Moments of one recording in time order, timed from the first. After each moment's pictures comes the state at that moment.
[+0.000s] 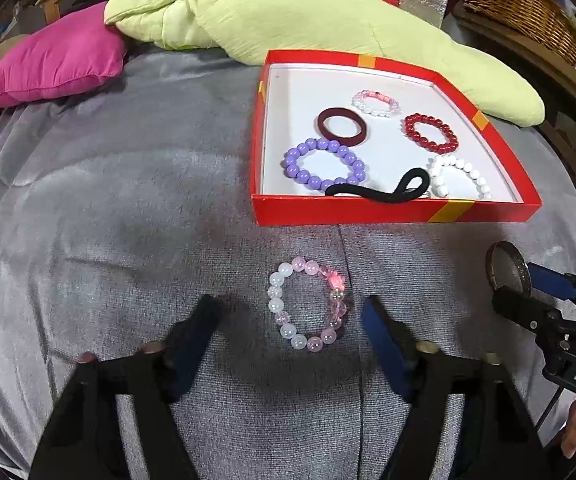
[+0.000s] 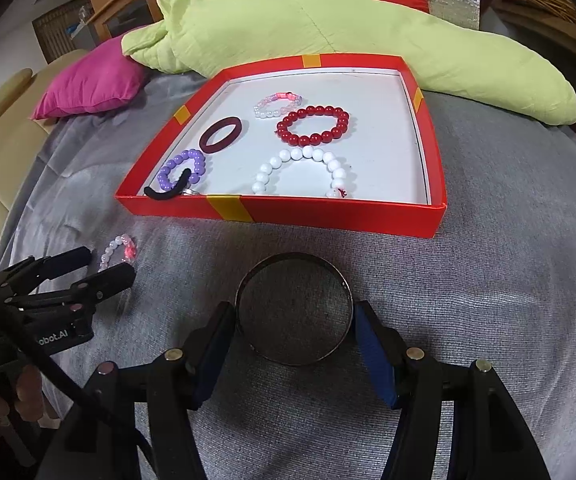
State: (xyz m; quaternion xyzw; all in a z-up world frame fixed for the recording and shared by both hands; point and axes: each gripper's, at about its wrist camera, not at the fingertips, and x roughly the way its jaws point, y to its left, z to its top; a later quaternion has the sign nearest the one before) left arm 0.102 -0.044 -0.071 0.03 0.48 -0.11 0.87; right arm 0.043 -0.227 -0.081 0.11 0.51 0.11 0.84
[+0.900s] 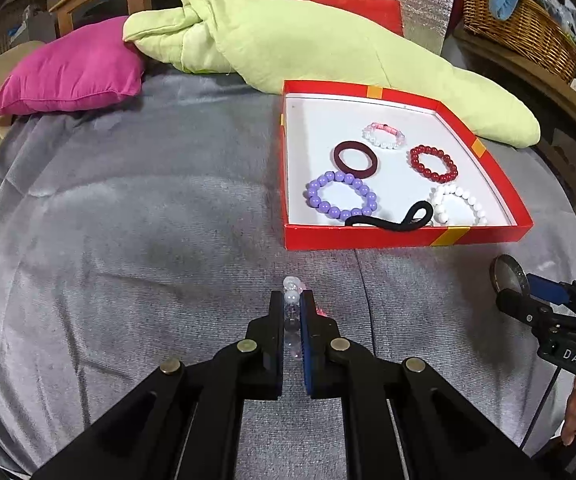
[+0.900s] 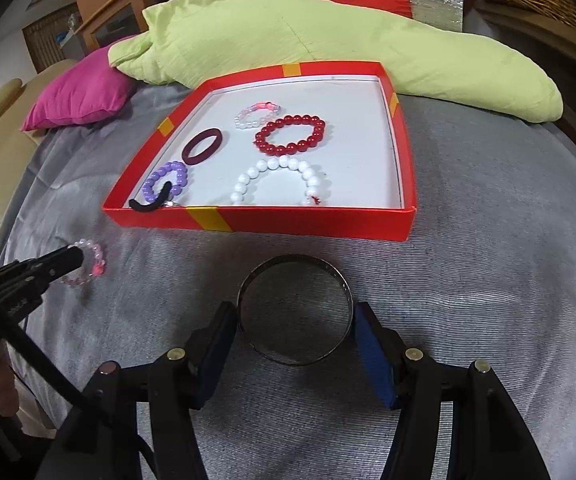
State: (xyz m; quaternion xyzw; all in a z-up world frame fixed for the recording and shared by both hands) left arm 0.095 -0.022 -0.053 0.02 0.45 -0.10 0.89; right arm 0.042 -0.239 -0.079 0.11 0.51 0.08 0.85
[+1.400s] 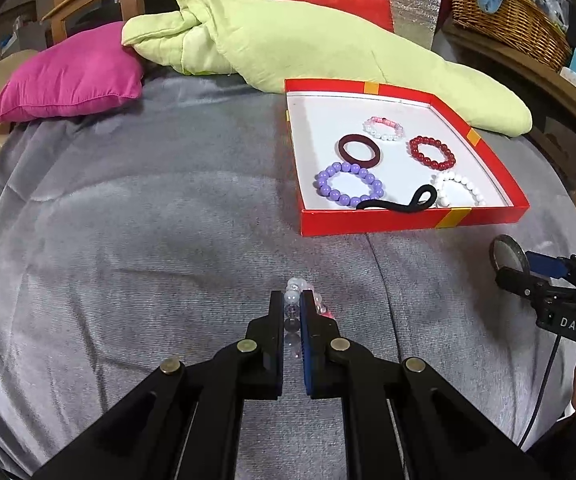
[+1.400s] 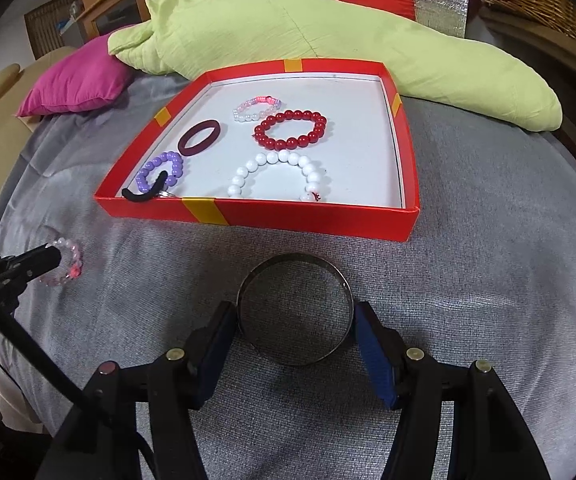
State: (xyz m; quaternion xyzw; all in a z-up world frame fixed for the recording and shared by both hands) left arm 0.085 -0.007 -0.054 0.04 0.45 -0.11 0.89; right arm 0.043 -0.231 -0.081 0.08 0.51 0.07 0.85
